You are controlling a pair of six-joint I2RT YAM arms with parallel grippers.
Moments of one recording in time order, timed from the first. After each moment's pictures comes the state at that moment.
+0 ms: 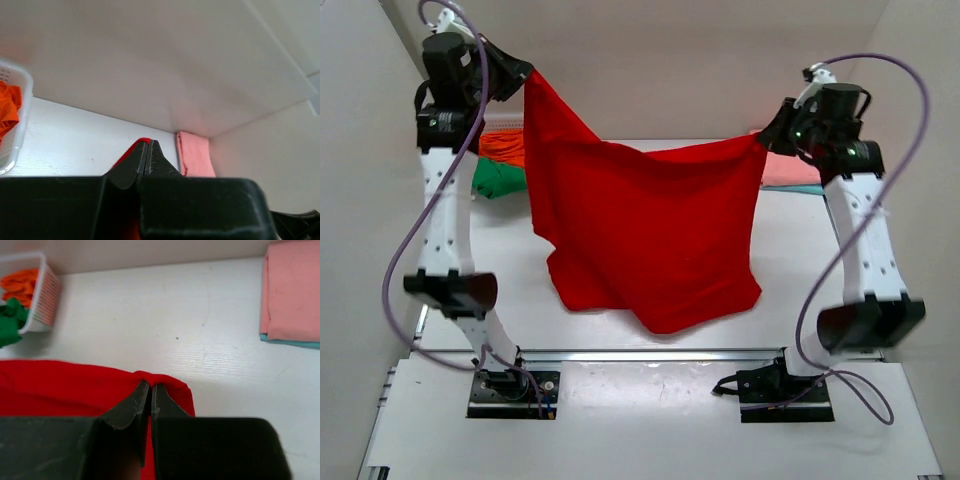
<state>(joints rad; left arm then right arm) -0.04 1.74 2.31 -0.65 0.18 -0.69 0.02 1.47 1.80 -0.72 -0.28 0.25</state>
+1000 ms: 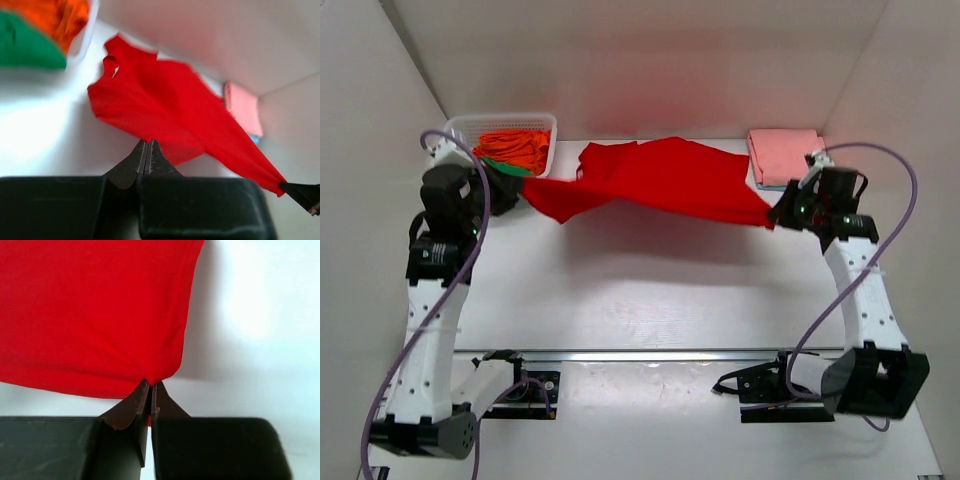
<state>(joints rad) -0.04 1.02 1.34 -0.53 0.11 -0.60 -0.11 1.23 1.19 -0.56 -0.32 0.19</state>
